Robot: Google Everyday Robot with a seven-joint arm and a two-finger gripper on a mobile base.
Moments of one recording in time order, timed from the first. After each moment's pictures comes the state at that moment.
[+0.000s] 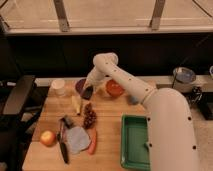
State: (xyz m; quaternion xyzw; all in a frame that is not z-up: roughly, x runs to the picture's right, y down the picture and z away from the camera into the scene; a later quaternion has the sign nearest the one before) arm -0.080 -0.003 0.894 -0.11 -0.33 -0.51 0.79
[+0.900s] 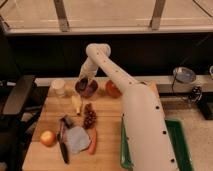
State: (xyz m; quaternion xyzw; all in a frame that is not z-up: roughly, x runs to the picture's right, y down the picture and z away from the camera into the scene) arm -0.137 -0.047 0.922 -0.09 -0.36 -0.54 0.75
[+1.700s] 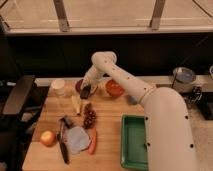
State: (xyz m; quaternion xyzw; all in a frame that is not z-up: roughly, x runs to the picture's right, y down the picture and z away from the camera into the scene) arm -0.091 -0.003 0.890 -0.10 -0.36 -0.52 0.77
